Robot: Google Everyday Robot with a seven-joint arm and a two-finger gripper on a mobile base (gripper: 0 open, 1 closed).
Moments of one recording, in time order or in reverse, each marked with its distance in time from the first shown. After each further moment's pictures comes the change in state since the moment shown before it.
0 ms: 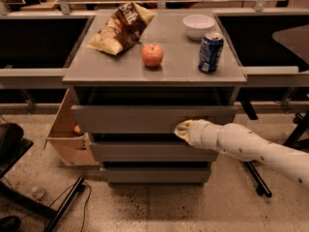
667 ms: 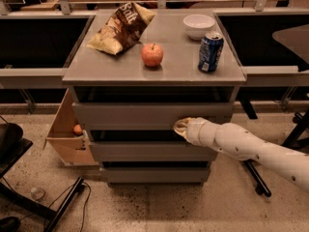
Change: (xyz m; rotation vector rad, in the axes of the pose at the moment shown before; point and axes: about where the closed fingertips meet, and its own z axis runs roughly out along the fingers) arm -0.002 -0.013 0.014 0.047 -0.024 0.012
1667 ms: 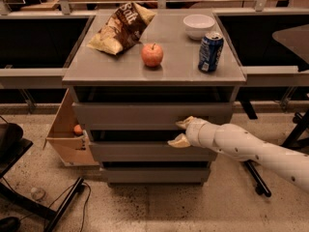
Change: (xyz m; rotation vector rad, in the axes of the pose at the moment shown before) arm 0.000 0.000 0.000 0.000 0.000 0.000
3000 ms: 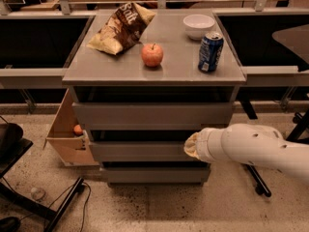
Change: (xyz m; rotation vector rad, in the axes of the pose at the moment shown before) arm -0.022 0.060 -0.120 -0.212 0.292 -0.211
